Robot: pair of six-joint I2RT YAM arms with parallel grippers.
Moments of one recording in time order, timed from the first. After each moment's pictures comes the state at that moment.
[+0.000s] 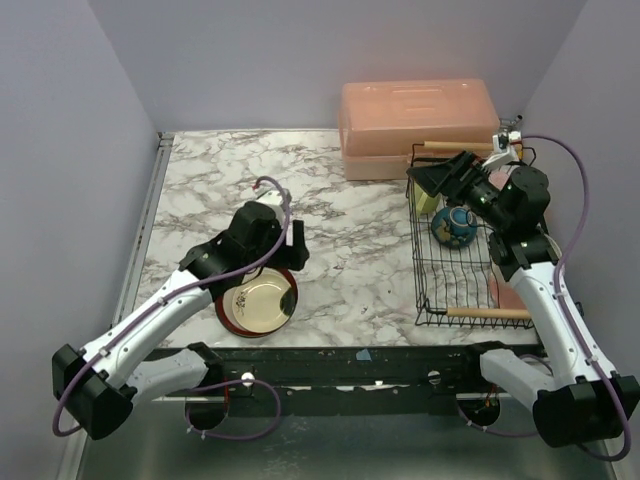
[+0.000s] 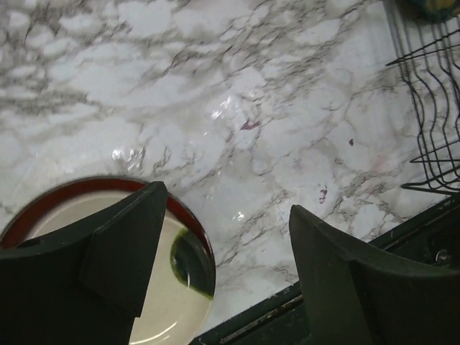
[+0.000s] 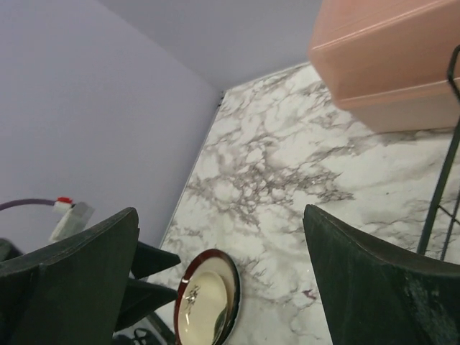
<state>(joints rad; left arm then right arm) -0.71 1.08 1.01 -0.54 -0.06 -0.38 0.12 1.01 0.98 0.00 -0.44 0.73</state>
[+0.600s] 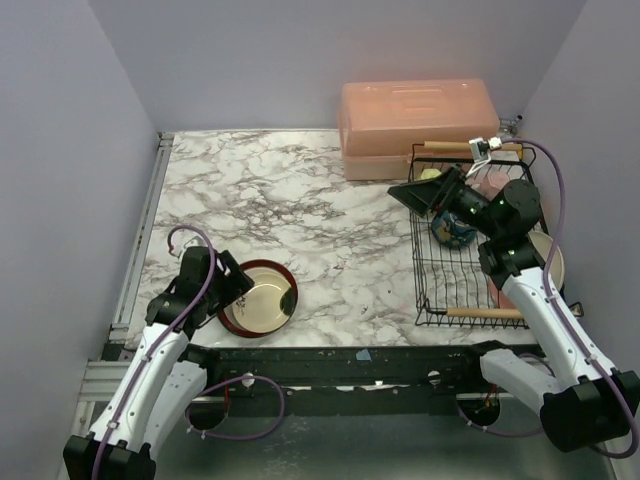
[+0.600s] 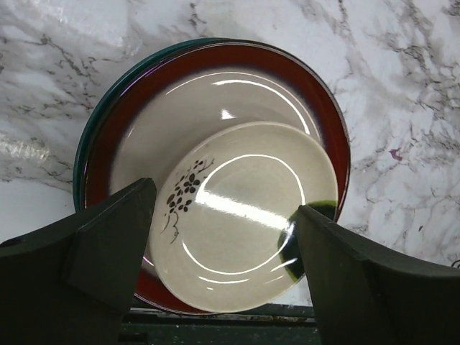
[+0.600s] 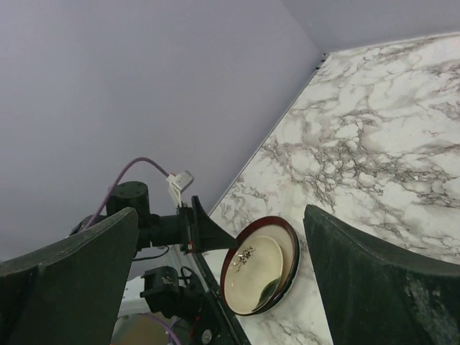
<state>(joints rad) -0.25 0.64 0.55 -0.75 -0.03 -0.79 0.21 1.00 0.86 0.28 -0.70 0.83</state>
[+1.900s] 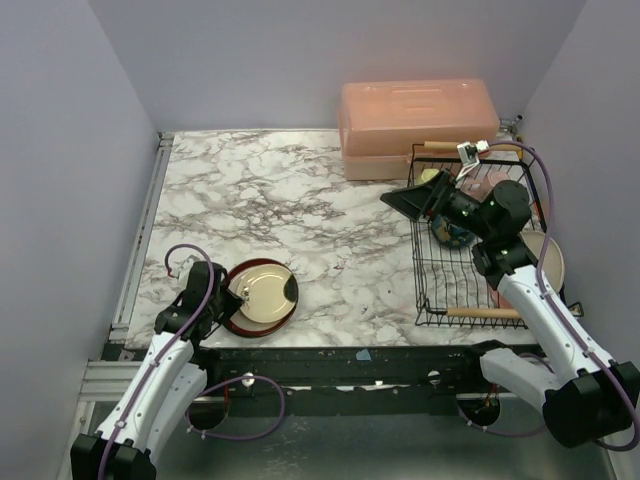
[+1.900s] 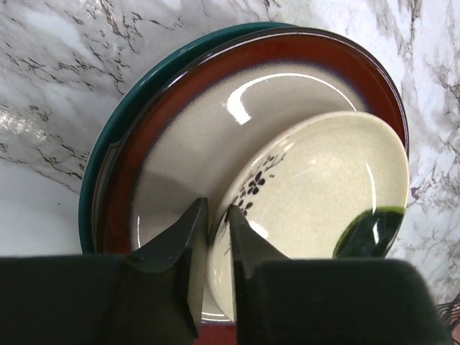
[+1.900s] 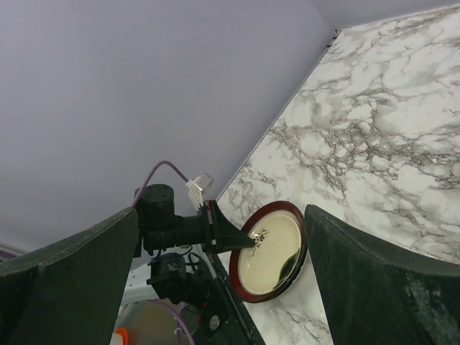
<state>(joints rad) -0.24 0.60 0.34 -0.65 -0.08 -1.01 0.26 1.01 0.83 0.30 -0.72 0.85</state>
